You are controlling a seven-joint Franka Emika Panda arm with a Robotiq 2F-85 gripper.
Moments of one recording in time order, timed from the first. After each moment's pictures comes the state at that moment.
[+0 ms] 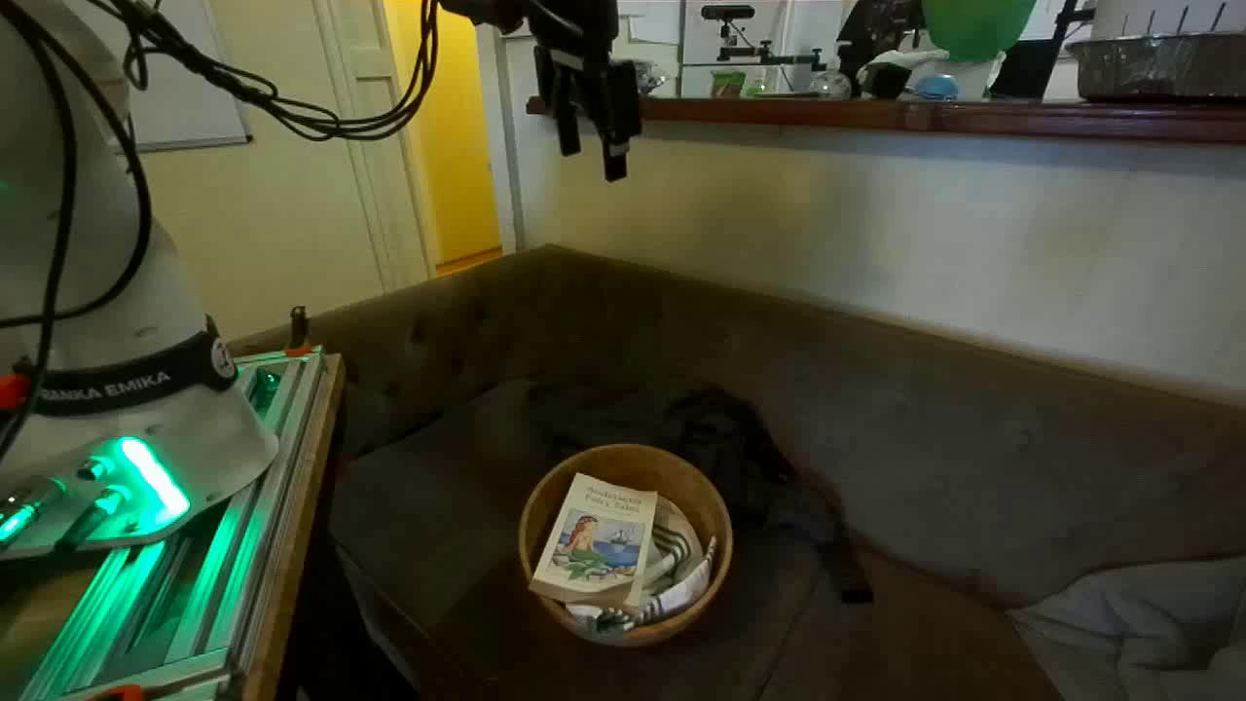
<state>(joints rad) 0.14 -0.46 -0.13 -2.65 0.17 2.35 -0.31</state>
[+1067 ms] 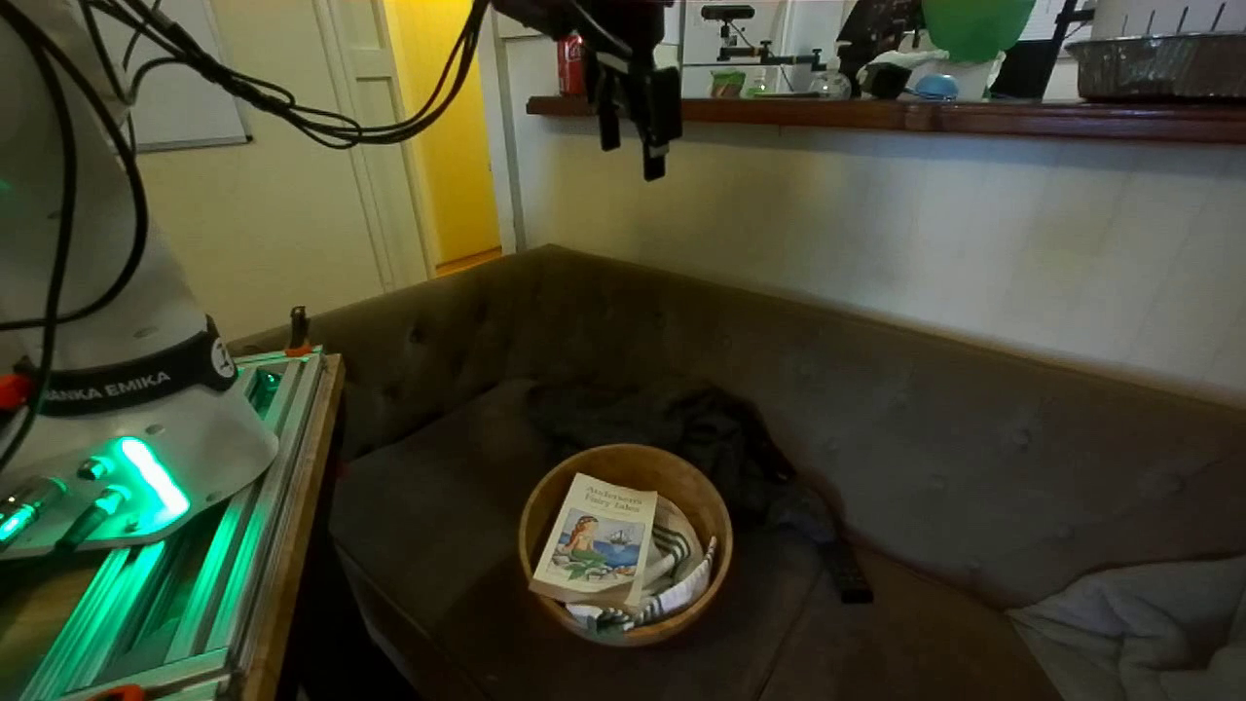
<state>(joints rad) 0.14 -0.31 -0.14 -2.52 0.27 2.37 -0.32</state>
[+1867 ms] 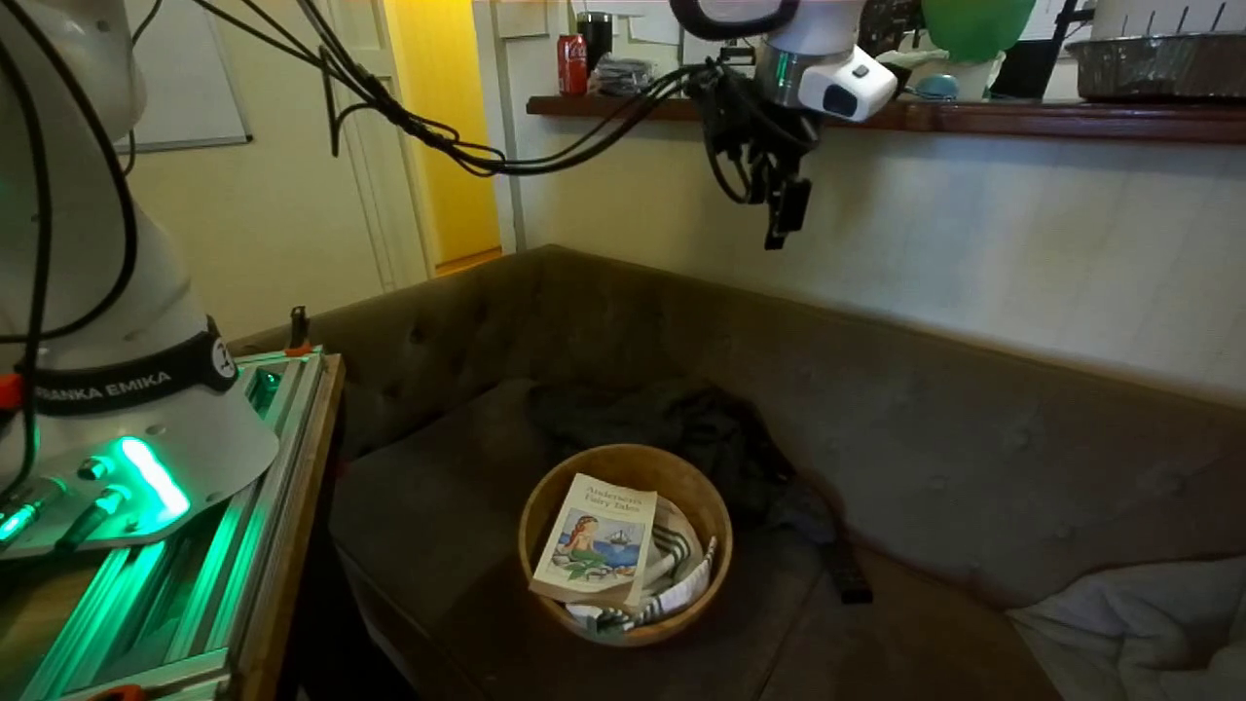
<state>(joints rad) 0.02 0.35 -0.05 -1.93 0.56 2.36 -0.11</state>
